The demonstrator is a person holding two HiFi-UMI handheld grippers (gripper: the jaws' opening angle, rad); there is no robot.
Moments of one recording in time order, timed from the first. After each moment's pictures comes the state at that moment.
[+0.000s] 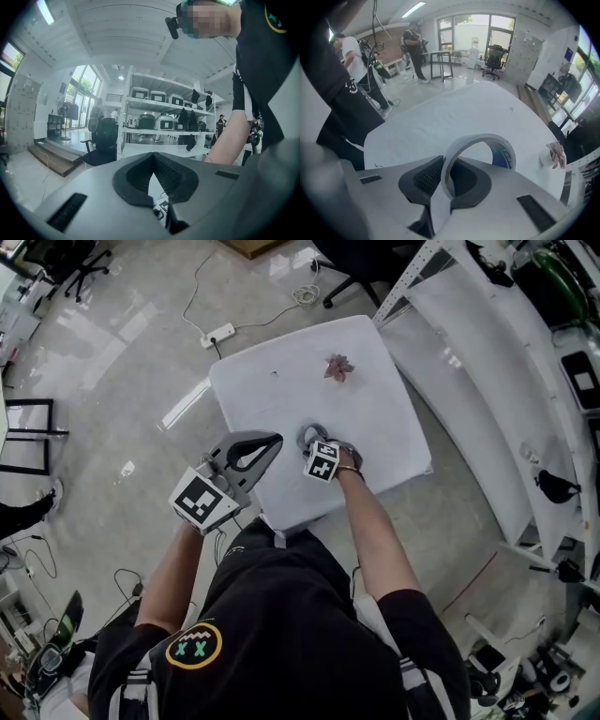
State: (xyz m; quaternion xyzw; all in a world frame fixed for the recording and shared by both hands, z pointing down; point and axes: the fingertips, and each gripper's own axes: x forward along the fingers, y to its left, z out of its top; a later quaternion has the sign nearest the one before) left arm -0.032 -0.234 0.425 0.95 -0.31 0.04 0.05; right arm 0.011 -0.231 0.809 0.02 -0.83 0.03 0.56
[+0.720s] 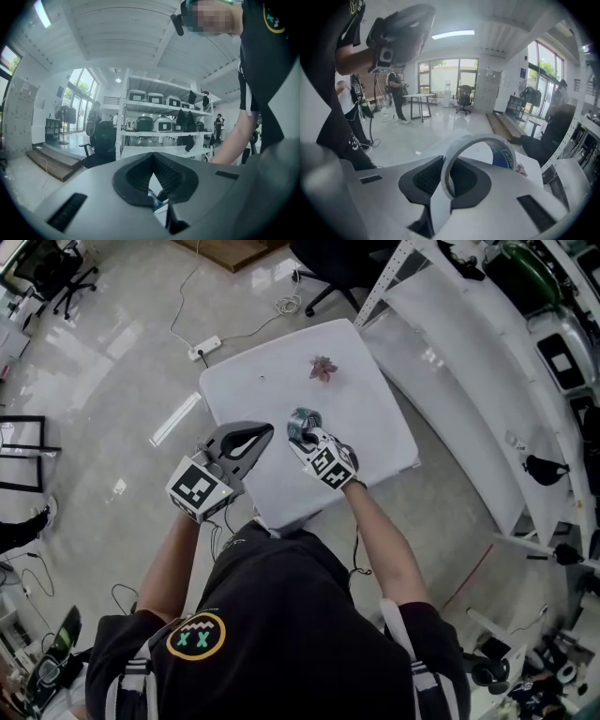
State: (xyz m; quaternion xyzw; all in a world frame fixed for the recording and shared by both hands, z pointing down) left arm -0.032 -0.226 0.425 0.96 -0.28 0.04 0.01; right arm -0.002 -0.248 0.650 0.19 -0.91 0.03 0.36
